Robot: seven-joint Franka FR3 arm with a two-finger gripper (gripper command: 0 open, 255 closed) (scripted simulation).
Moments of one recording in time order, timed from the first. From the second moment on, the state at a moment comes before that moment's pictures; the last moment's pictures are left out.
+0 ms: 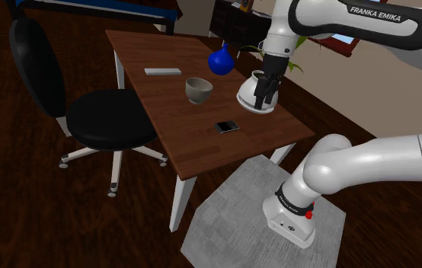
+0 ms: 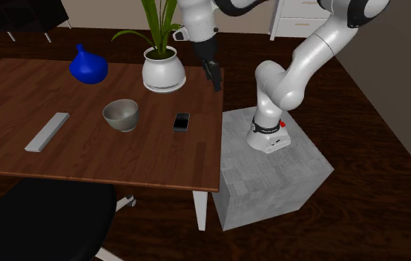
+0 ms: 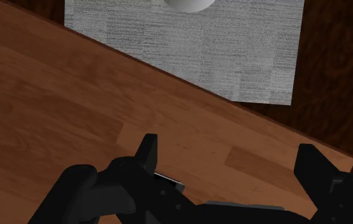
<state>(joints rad) -0.01 -0.76 -0.04 -2.44 0.07 1.46 -0.08</state>
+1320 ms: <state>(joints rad) 0.17 -0.47 -0.40 -2.67 -0.20 2.21 -1.03</state>
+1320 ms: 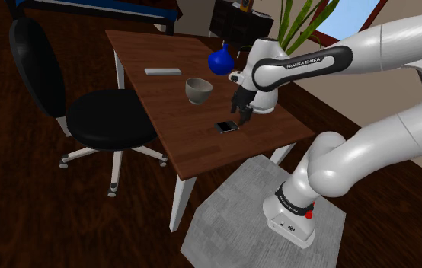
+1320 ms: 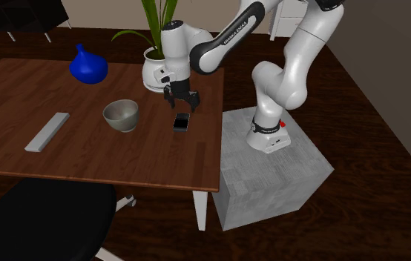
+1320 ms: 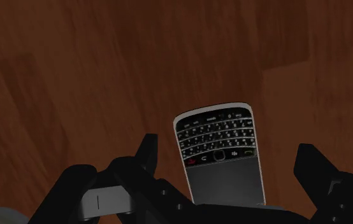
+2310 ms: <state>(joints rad) 0.18 -0.38 -0.43 -2.72 -0.20 2.35 -1.06</state>
